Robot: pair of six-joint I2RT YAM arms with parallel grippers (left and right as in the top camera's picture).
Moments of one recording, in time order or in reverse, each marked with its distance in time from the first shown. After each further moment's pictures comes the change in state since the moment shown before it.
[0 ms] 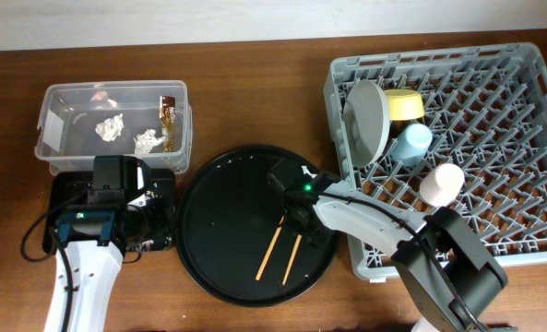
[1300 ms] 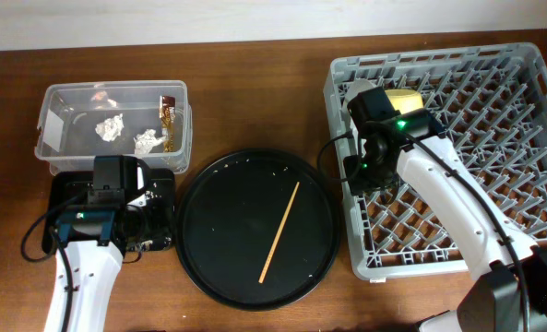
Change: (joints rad) left arm 0.000 0.000 0.000 -0.001 0.000 0.000; right arm -0.390 -0.192 0.297 -0.456 -0.024 -0.663
